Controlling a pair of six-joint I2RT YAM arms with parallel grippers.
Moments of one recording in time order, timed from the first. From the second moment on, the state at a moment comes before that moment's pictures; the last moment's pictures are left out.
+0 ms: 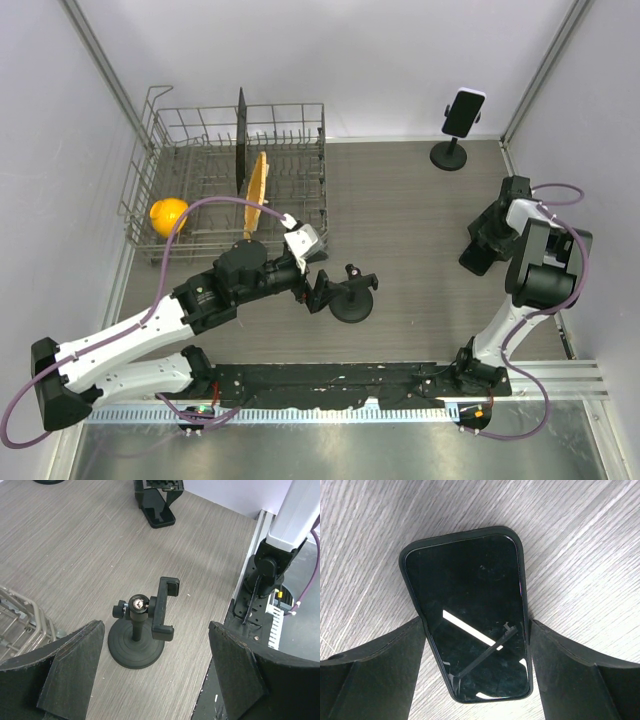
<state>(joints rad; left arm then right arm) -1.01 0.95 0.84 -0.11 0.13 -0.10 -0.31 1.83 1.16 -0.55 0.17 0.55</state>
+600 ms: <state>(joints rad) -0.99 1.02 1.19 -0.10 -0.01 -0.27 -0.25 1.26 0.82 -0.37 -0.07 0.54</state>
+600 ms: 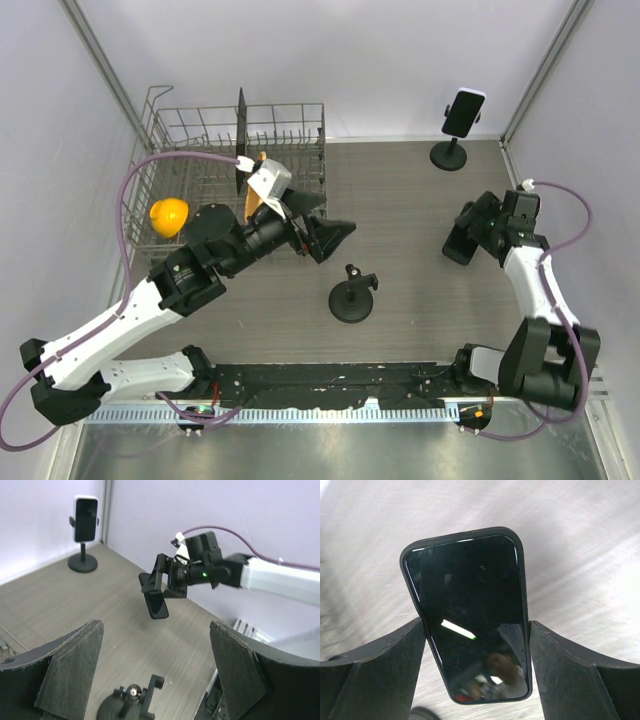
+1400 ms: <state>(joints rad) -0.83 1.20 0.99 0.07 0.21 -0.40 0.41 0.88 0.82 -0.21 -0.02 1.13</state>
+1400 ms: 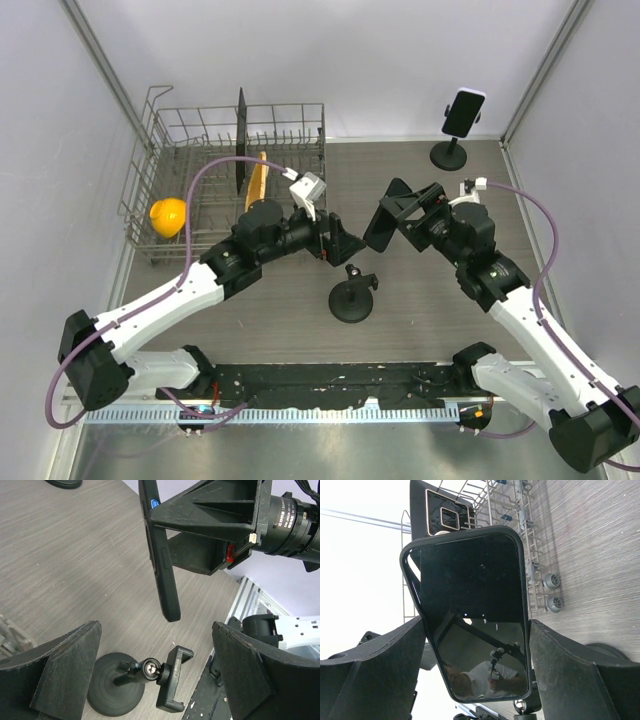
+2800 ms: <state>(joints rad) -0.86 1.23 0.97 0.08 0.19 -0.34 0.80 0.83 0.69 -0.08 0.39 1.47</state>
